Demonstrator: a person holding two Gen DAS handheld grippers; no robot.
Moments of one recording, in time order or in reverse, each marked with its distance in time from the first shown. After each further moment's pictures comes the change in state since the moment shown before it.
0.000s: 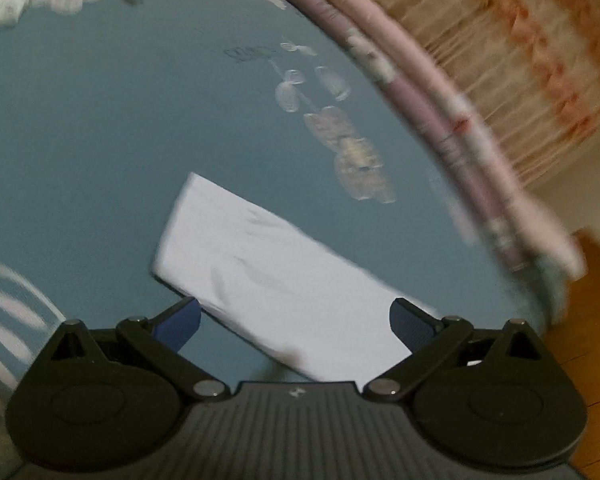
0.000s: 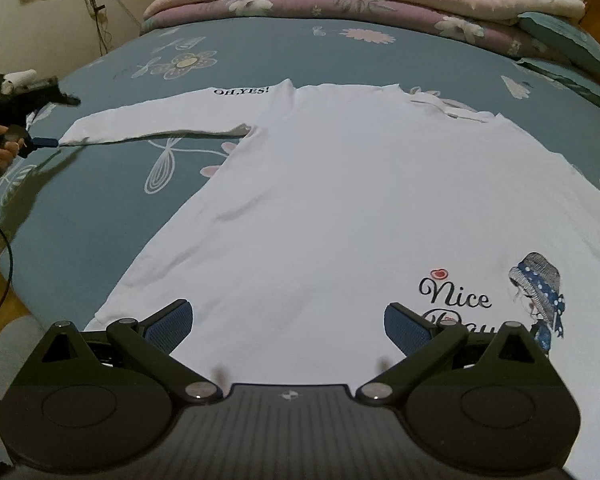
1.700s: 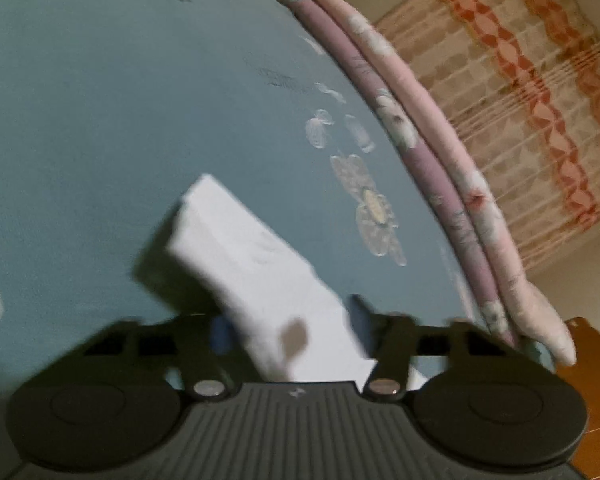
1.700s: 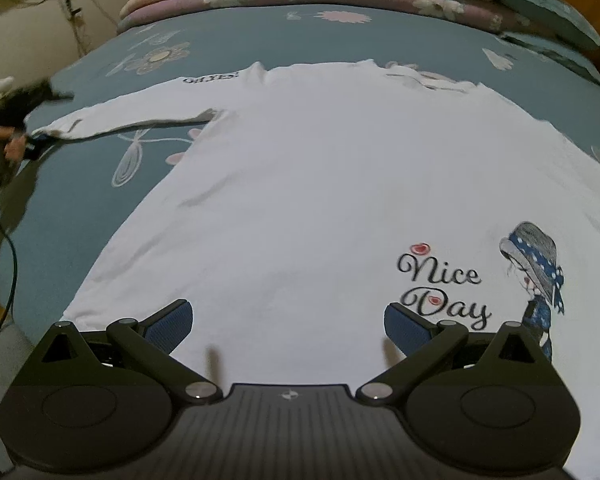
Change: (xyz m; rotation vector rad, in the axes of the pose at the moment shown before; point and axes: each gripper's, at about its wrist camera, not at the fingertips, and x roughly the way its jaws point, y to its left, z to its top) left arm 0.050 0.029 -0.005 -0.149 -0.183 0.038; right arm 0.017 -0.022 -0.007 0.093 0.026 -0.021
